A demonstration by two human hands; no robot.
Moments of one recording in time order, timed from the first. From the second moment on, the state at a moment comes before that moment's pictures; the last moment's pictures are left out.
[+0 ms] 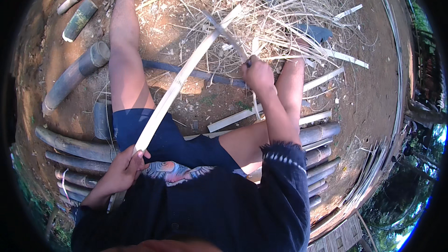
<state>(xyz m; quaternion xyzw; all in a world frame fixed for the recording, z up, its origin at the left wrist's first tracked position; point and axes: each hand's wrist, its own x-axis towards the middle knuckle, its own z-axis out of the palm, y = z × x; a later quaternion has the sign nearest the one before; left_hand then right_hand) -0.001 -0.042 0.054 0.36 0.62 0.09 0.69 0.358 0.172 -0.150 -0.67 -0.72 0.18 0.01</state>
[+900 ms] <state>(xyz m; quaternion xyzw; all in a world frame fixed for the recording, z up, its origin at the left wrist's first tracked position) -0.004 -0.006 0.031 0.60 0.71 0.25 0.28 0.302 0.092 -0.120 -0.69 -0.35 0.50 0.39</state>
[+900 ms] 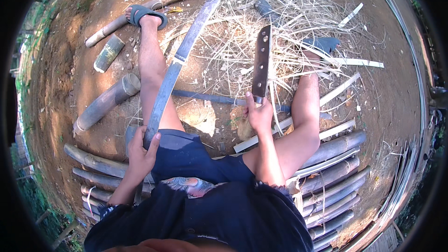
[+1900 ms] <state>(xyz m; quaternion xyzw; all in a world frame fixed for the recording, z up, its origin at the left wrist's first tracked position) 0.006 -0.050 0.043 0.52 0.67 0.17 0.50 0.299 0.069 -0.051 -0.46 -0.84 0.15 0.25</state>
